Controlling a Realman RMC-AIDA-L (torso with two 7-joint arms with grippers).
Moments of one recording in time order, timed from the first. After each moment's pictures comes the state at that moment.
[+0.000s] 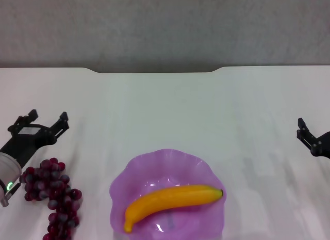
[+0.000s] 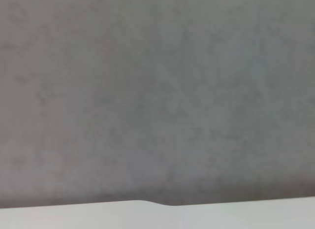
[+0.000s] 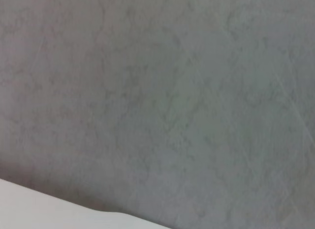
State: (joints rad) left arm -0.51 -2.06 1.38 0.08 -2.87 -0.93 2.65; right arm 0.34 2.02 0.76 0.31 -2.24 -1.02 -0.18
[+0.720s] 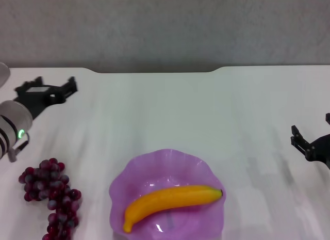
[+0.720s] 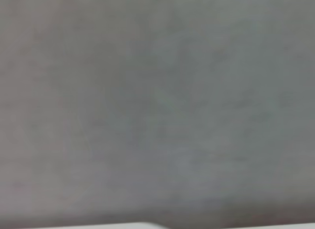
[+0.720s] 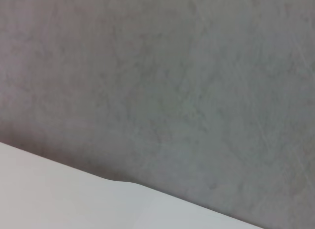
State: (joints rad) left arm -0.28 -2.02 1.71 1.04 -2.60 -0.07 2.13; right arm 0.37 2.02 0.75 0.30 -2.24 -0.93 -0.18
